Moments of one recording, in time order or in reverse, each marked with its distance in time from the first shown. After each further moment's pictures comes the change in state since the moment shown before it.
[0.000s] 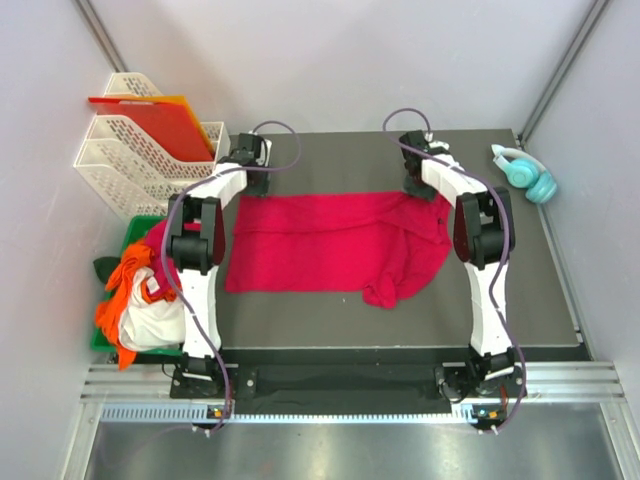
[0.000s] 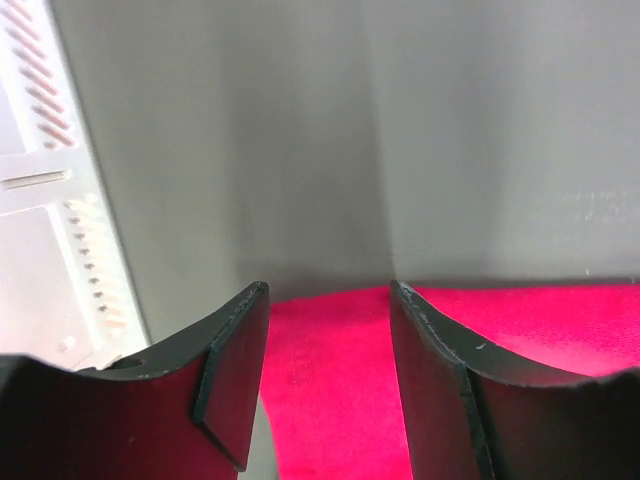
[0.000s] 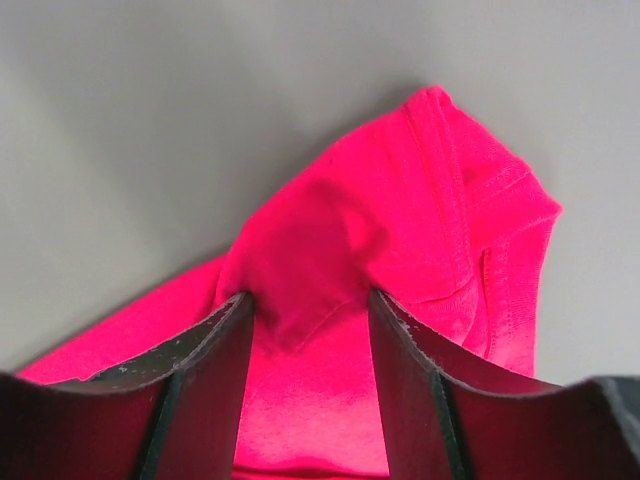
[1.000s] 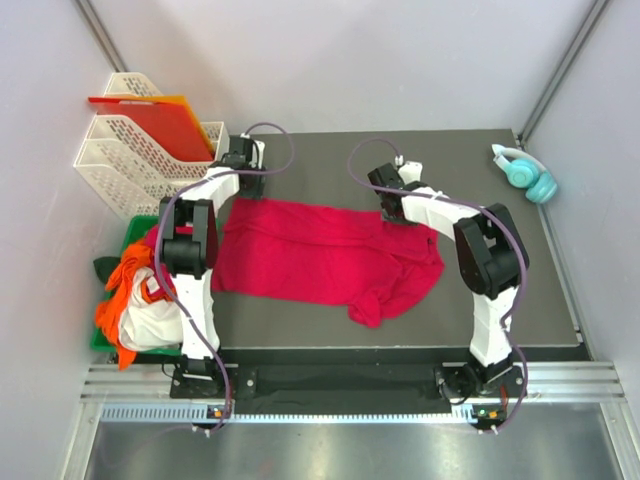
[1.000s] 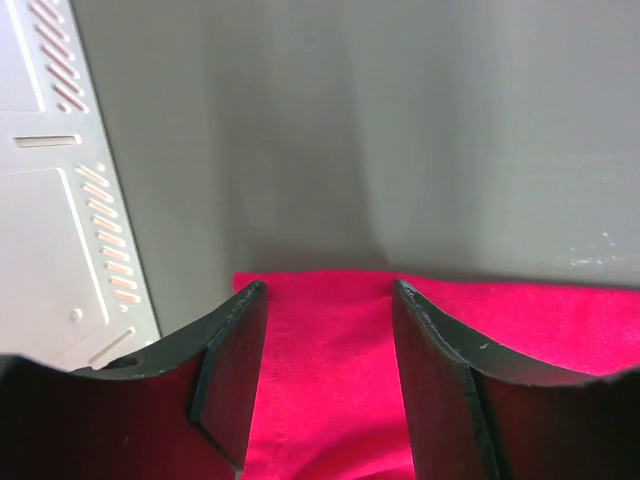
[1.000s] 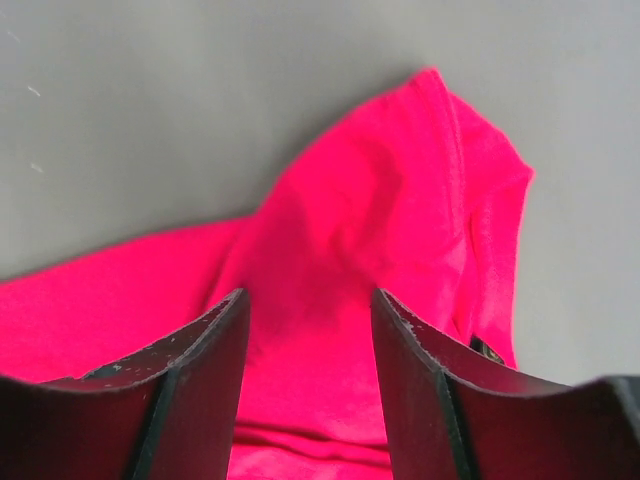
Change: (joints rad) left arm 0.031 -0.063 -0.101 0.057 0.051 -0.002; right arm 0.227 -0.290 -0.454 0.214 0.170 -0.016
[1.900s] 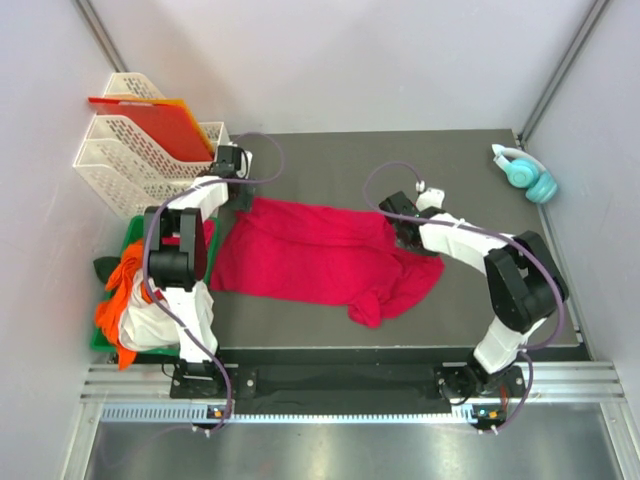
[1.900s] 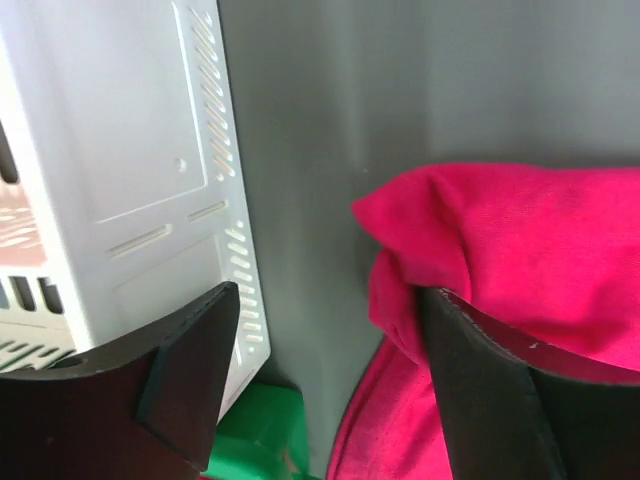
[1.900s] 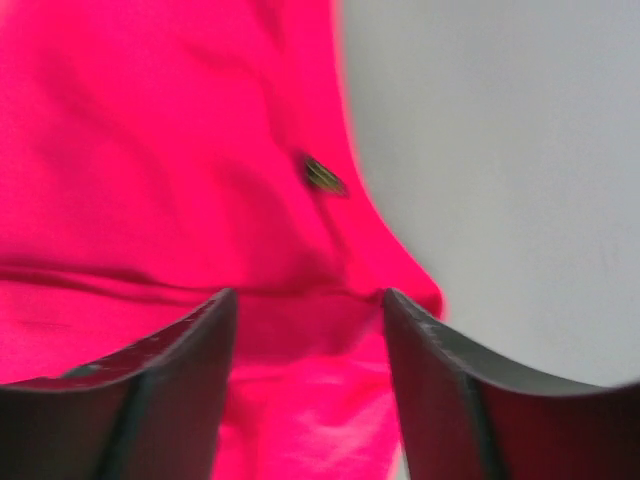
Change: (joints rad) left arm 0.042 -0.143 -0.193 0.002 -0.129 0.063; right arm 0.052 -0.301 -0.372 -0.091 0.078 0.209
